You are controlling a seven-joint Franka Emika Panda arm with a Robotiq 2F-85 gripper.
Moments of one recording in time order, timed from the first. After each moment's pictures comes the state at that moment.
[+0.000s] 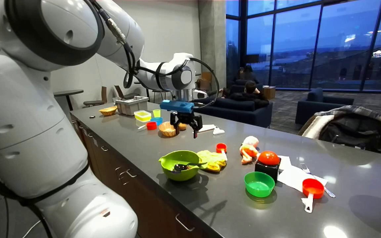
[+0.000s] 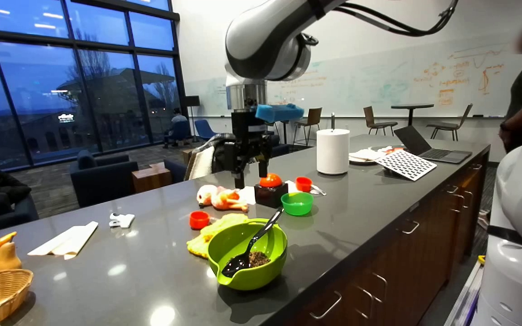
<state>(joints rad) 0.14 -0.22 0.19 -2.24 0.09 2.04 -0.01</state>
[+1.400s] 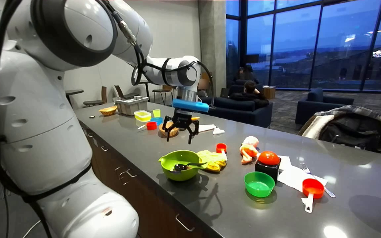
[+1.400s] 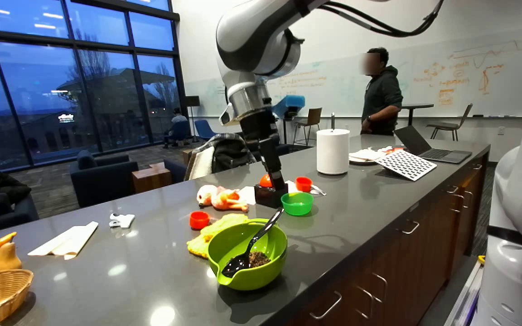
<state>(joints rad) 0.17 -0.15 0.15 -2.14 0.10 1.67 -0.68</state>
